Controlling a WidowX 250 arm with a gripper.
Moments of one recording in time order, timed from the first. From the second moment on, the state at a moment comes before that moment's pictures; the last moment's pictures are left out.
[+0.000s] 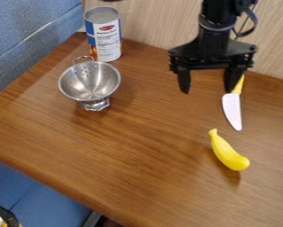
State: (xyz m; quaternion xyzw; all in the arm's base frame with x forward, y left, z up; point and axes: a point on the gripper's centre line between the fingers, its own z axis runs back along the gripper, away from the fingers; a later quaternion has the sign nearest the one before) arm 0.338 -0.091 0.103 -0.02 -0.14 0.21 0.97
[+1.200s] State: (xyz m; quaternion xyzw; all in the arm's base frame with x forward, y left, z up) arm 0.357 0.030 0.062 0.21 -0.08 0.37 0.90
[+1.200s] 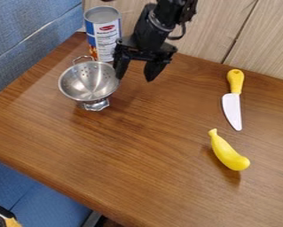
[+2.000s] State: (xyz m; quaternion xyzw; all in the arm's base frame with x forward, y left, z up) arm 0.348 0.050 0.049 0.24 -0.04 0.40 0.89
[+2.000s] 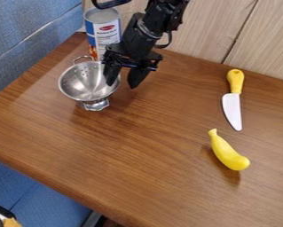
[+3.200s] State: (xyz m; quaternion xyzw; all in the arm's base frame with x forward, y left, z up) arm 0.318 0.064 0.069 0.23 -0.04 0.34 0.91
